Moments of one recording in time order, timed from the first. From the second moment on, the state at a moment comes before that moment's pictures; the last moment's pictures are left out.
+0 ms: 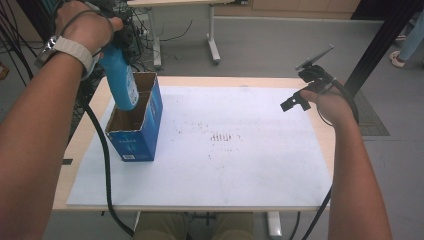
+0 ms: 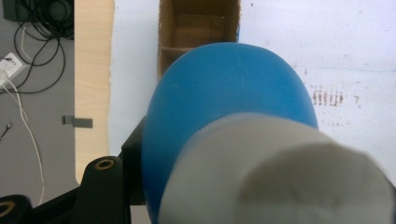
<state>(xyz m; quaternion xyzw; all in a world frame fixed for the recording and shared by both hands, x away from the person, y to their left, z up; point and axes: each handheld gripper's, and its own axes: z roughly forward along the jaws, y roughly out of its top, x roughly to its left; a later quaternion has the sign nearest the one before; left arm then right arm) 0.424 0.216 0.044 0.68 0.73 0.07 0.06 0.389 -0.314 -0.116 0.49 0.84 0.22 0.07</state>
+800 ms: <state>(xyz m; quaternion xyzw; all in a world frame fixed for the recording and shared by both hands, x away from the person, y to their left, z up) 0.434 0.232 0.003 0.68 0.73 0.05 0.06 0.393 -0.308 -0.122 0.49 0.84 0.22 0.07</state>
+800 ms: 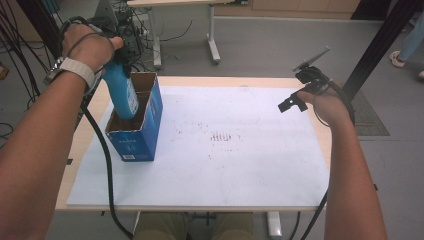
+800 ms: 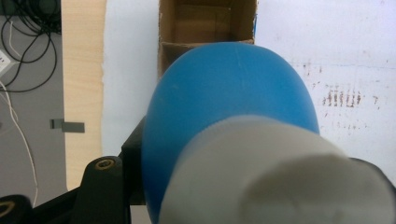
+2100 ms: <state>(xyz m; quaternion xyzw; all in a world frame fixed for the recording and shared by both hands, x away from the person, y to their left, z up) 0.445 0.227 -0.082 0.70 0.71 0.05 0.05 0.399 -0.305 -0.135 0.49 0.84 0.22 0.06</state>
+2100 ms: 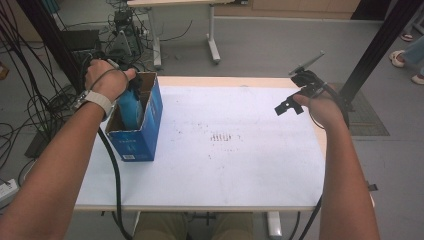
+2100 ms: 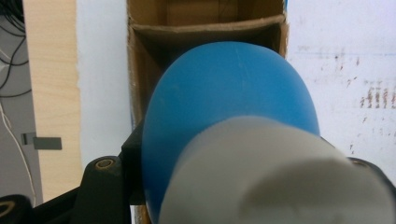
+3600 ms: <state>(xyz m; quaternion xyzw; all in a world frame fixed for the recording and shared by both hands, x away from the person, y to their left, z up) 0.450 0.227 -0.153 0.71 0.70 0.04 0.03 0.402 -0.309 -0.146 0.50 0.84 0.22 0.05</state>
